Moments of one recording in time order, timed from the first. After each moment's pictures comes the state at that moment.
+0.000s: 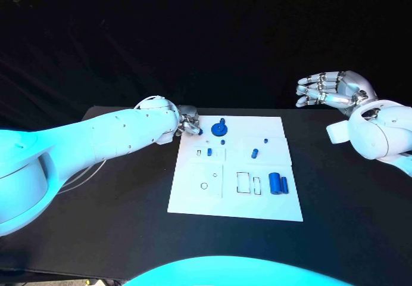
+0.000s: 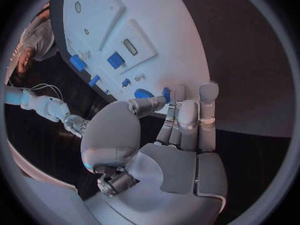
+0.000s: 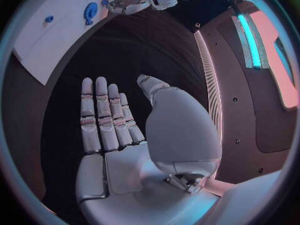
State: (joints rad) left arm 1.26 -0.49 -0.08 0.94 -1.31 0.05 -0.16; left_hand 0.99 -0.10 1.00 0.02 0.06 0.74 0.14 0.58 0.54 0.91 0.08 0.81 0.40 1.34 0.00 1.36 1.00 0.18 1.15 0.11 1.01 0.95; right arm 1.39 -0.91 -0.16 1.40 -0.33 -0.42 0.28; right_hand 1.29 -0.22 0.38 0.18 0.24 0.76 0.19 0.34 0.35 0.99 0.16 0.34 0.15 1.10 0.11 0.18 0.53 0.16 1.02 0.22 0.07 0.38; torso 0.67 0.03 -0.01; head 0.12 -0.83
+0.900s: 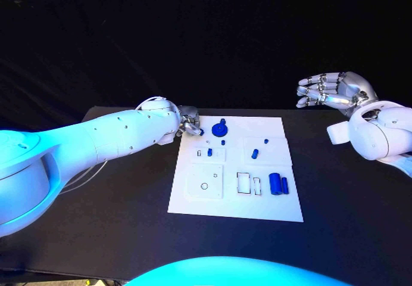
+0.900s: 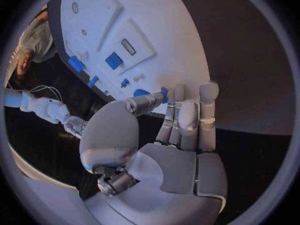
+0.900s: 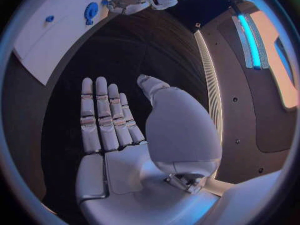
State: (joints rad) left arm 1.25 -0.48 -0.09 0.93 -1.32 0.04 -0.17; left_hand 0.95 -0.15 0.92 0.03 0.07 0.76 0.13 0.59 0.54 0.91 0.07 0.81 0.41 1.34 0.00 1.37 1.01 0.18 1.15 0.11 1.01 0.95; right arm 1.39 -0.90 -0.16 1.40 -0.33 -0.42 0.28; right_hand 1.29 -0.22 0.38 0.18 0.24 0.76 0.19 0.34 0.35 0.99 0.16 0.34 0.15 1.10 0.11 0.18 0.52 0.16 1.02 0.22 0.07 0.38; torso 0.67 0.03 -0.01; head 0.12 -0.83
